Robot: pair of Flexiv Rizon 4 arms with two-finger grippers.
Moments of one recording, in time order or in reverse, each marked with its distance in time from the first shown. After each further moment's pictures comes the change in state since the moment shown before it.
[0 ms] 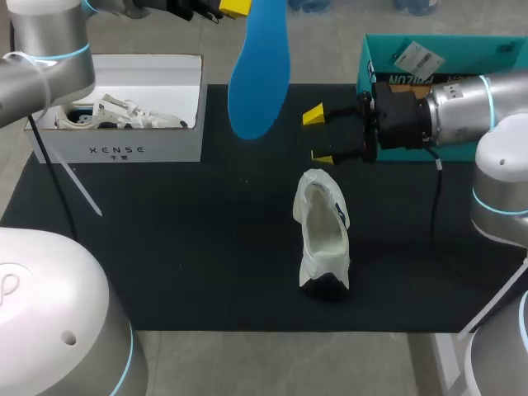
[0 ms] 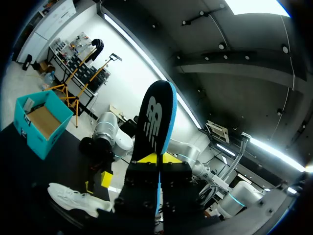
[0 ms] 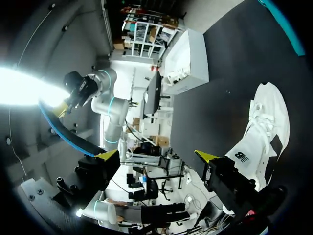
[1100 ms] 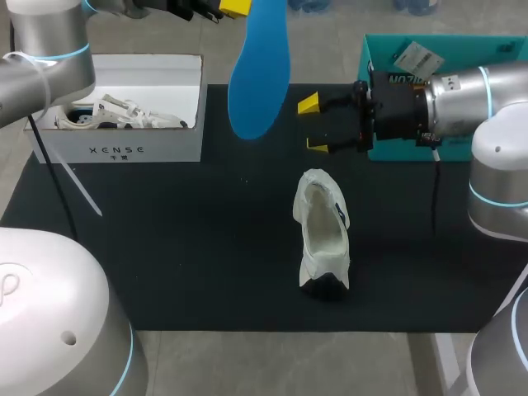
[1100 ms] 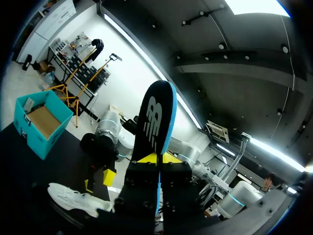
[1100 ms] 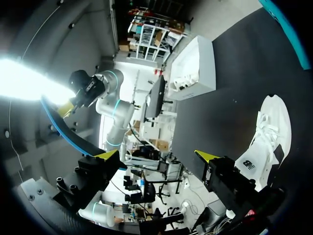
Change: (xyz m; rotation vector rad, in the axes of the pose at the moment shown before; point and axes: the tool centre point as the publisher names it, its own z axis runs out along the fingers) left arm 0.000 0.000 0.000 0.000 0.000 0.000; right arm 0.017 0.006 0.003 -0.029 -0.001 -0.046
